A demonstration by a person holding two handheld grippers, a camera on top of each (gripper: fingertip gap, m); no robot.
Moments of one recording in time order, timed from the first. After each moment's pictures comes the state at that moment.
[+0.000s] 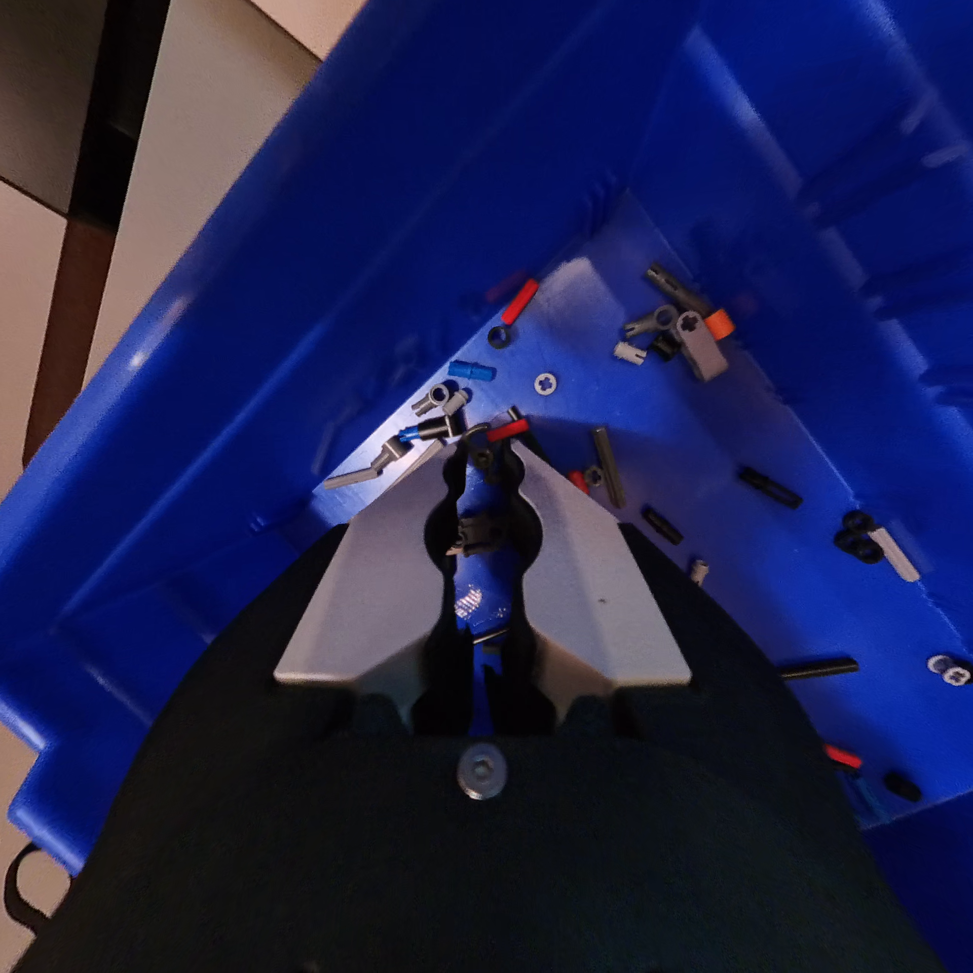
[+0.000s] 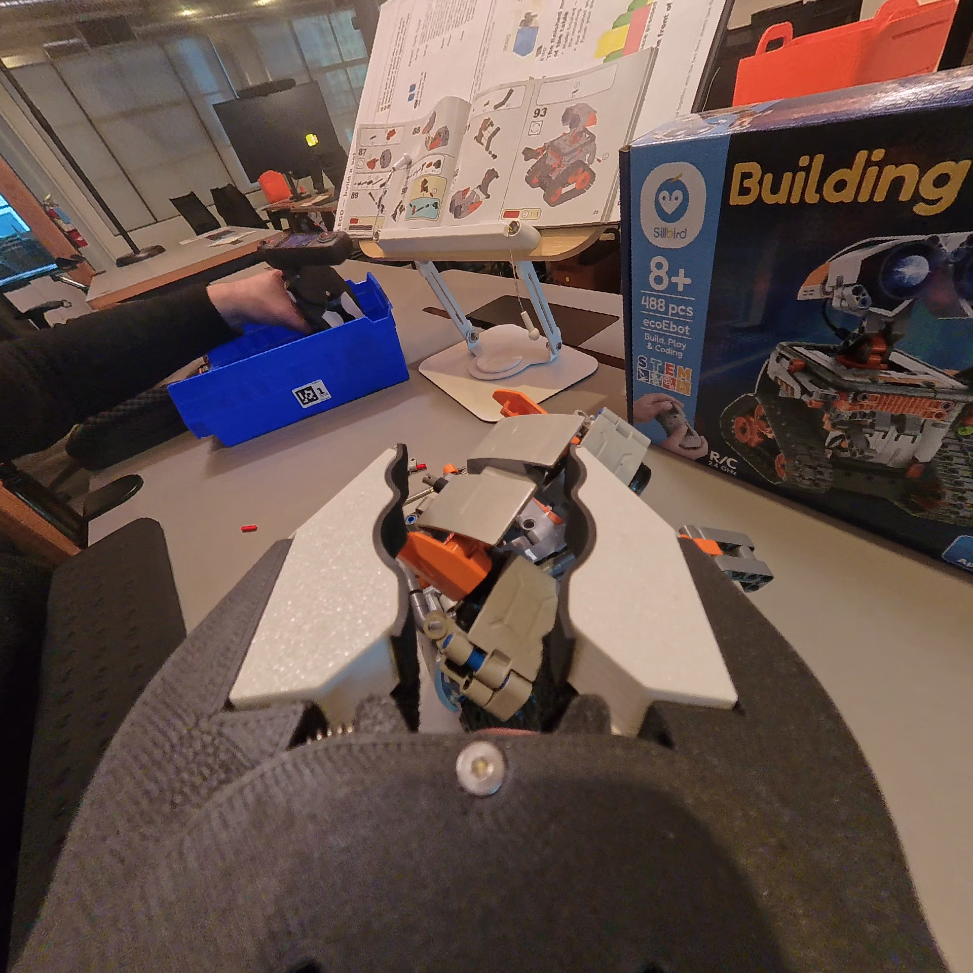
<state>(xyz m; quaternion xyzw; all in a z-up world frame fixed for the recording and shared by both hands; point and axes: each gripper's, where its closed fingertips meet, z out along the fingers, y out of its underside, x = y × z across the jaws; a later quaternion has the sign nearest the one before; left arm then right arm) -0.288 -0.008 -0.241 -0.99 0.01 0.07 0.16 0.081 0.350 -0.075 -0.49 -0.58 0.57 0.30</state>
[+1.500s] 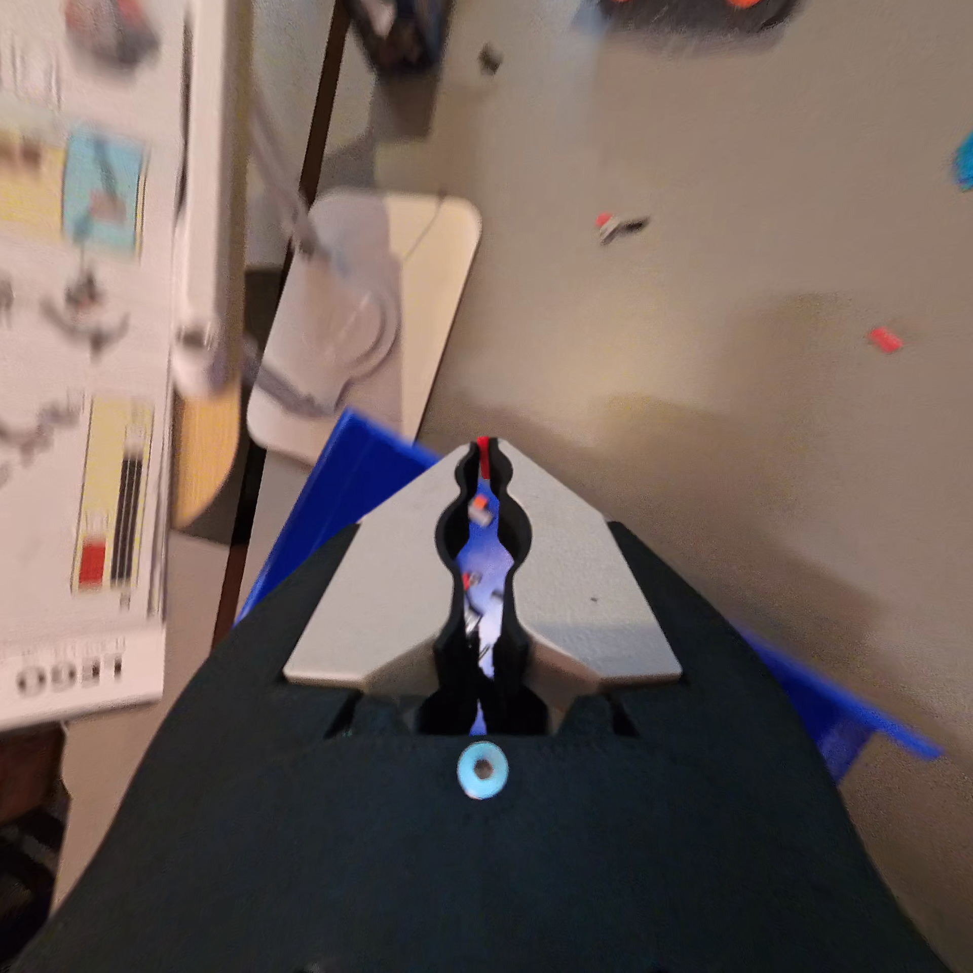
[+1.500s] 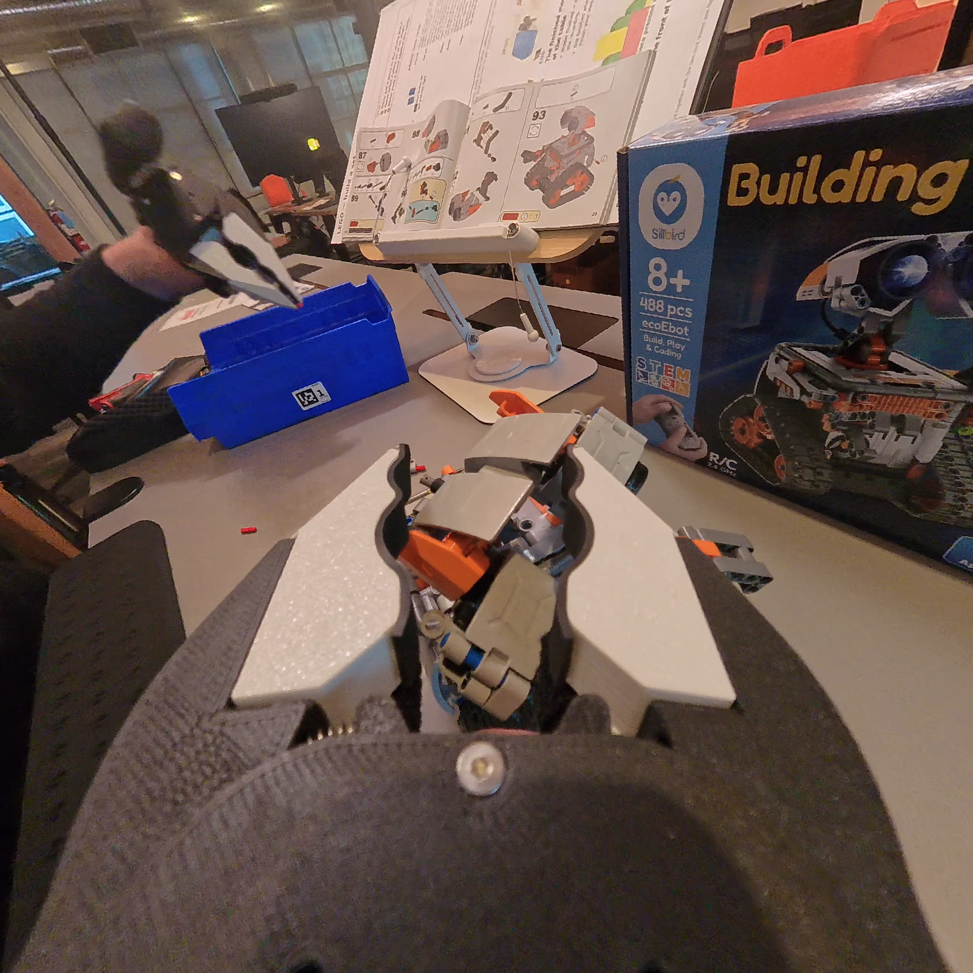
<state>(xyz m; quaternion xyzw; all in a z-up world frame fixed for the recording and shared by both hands) -0.165 0.033 -0.103 -0.91 0.21 0.08 0.34 0.080 0.351 -0.075 -0.49 -0.58 0.58 0.30</state>
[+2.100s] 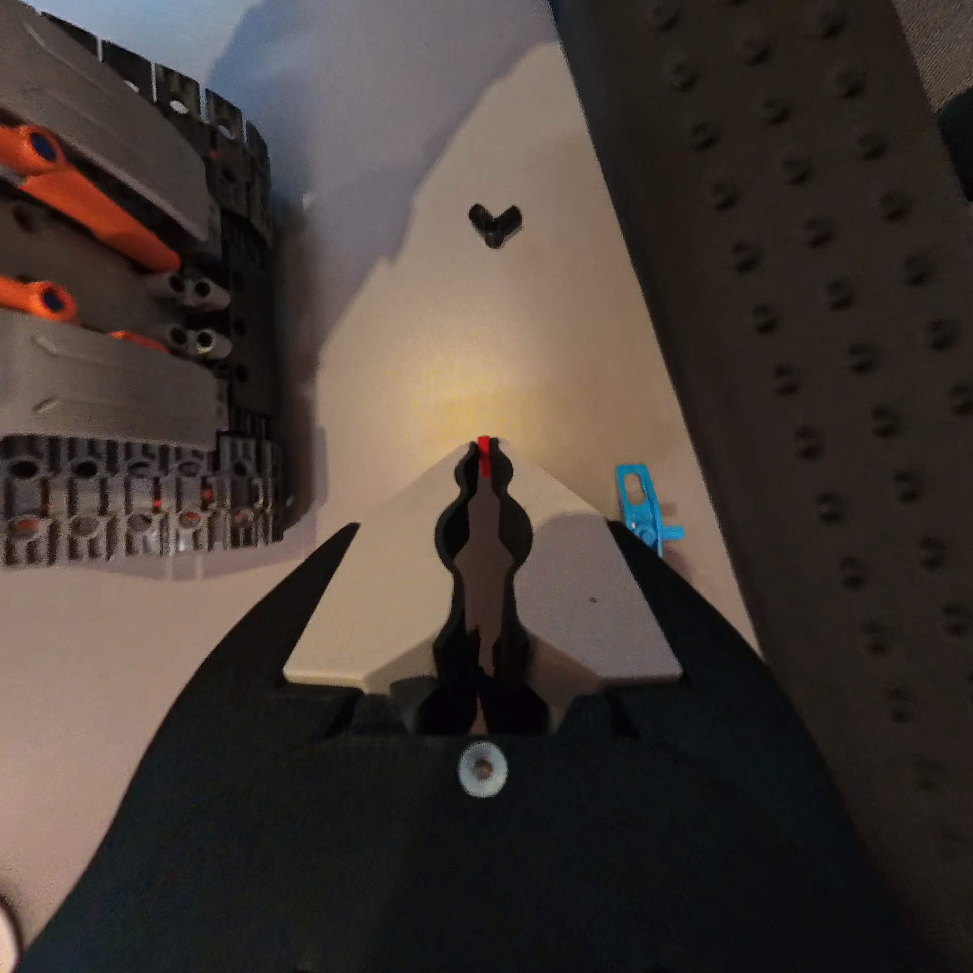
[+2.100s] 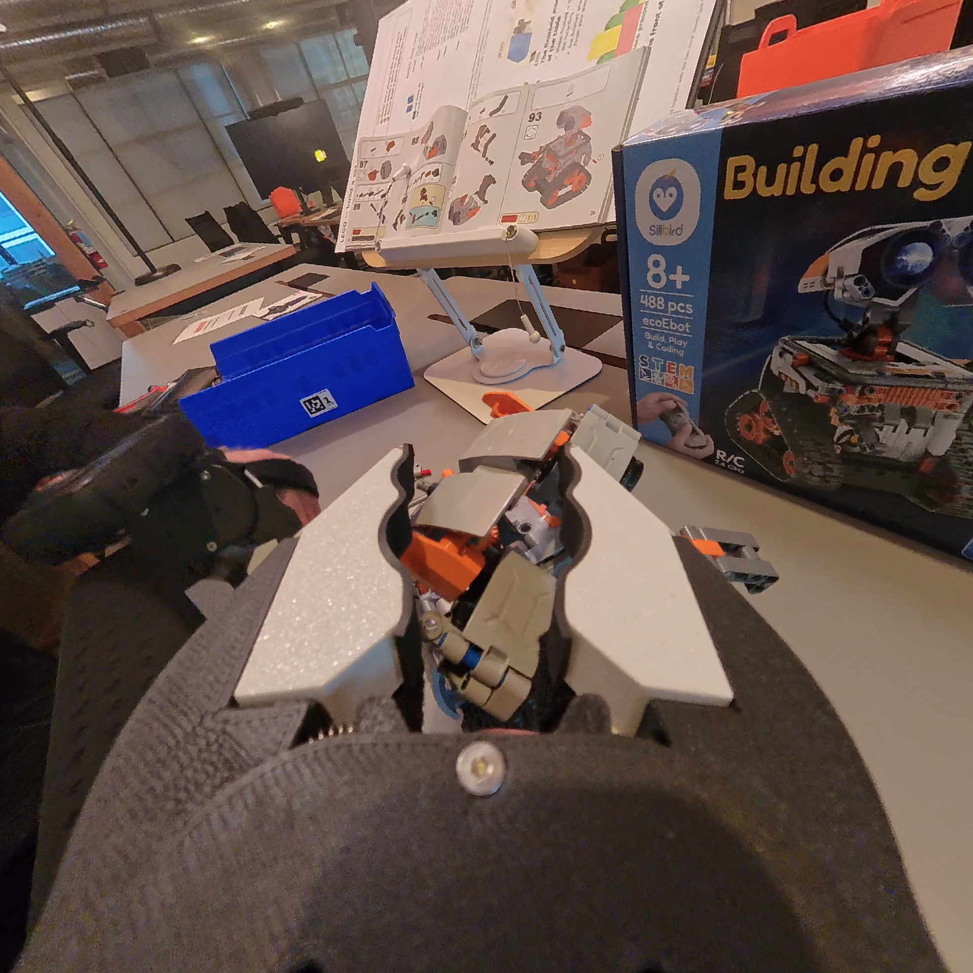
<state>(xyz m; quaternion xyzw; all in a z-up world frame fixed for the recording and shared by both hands) 0.147 0.215 -0.236 -0.87 0.39 -0.07 0.29 0.078 0.353 -0.075 -0.50 -0.57 0.59 0.28</state>
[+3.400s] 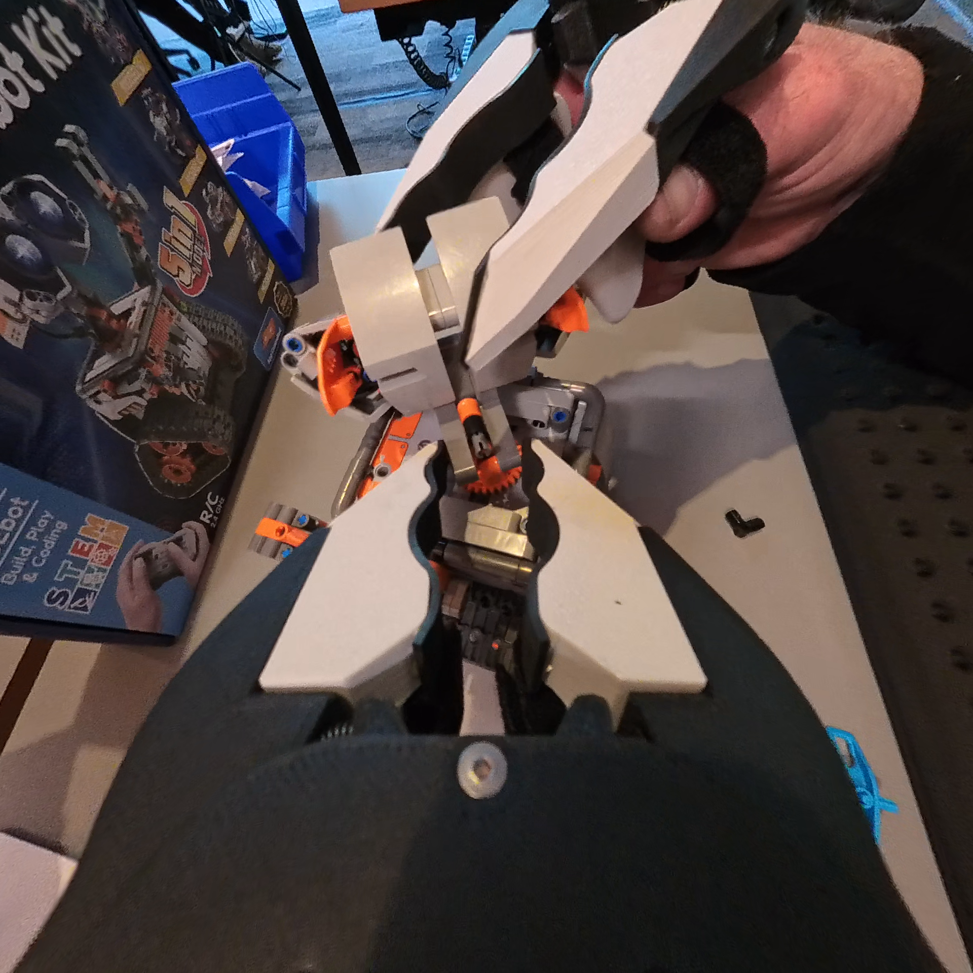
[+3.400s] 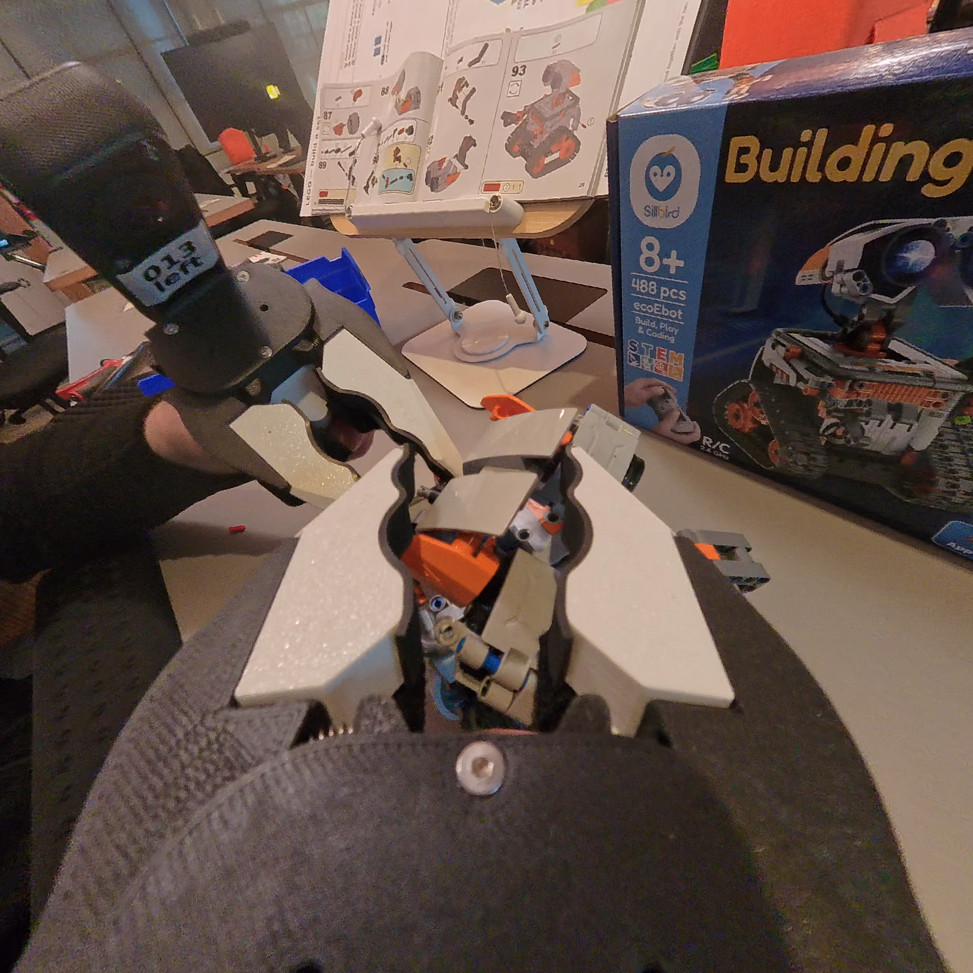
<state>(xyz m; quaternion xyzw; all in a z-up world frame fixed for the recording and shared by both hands) 0.085 0.332 -0.120 -0.84 0.24 -0.06 0.49 0.069 0.350 -0.076 -0.52 -0.59 0.55 0.28</state>
